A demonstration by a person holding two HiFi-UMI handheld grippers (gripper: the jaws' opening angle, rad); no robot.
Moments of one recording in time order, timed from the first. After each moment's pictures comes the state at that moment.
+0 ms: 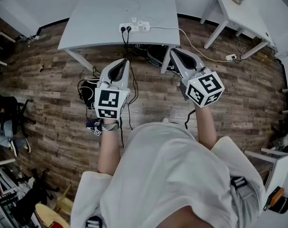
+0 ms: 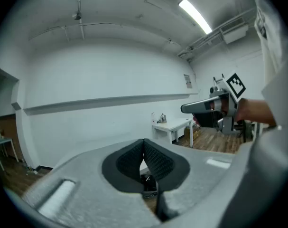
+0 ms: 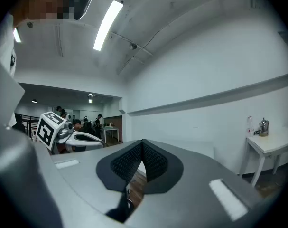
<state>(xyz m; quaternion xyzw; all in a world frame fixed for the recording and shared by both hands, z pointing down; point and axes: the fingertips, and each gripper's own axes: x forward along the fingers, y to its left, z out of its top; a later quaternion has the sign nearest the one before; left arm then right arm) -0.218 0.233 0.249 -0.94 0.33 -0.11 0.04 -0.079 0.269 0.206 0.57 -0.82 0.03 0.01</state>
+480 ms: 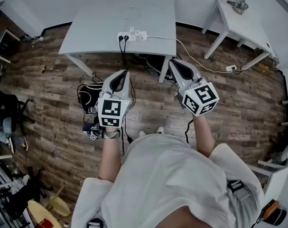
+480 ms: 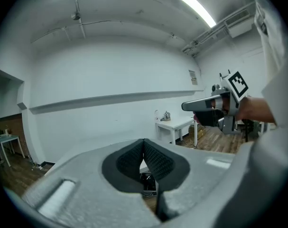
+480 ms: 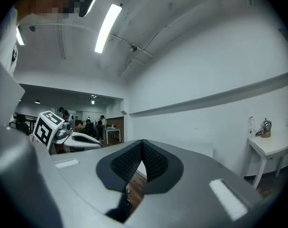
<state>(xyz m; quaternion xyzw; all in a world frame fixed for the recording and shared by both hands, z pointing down) -0.177 0.249 0.260 -0.92 0.36 -0.13 0.02 -0.032 0.278 0.212 0.56 -0.83 0.03 0.01</state>
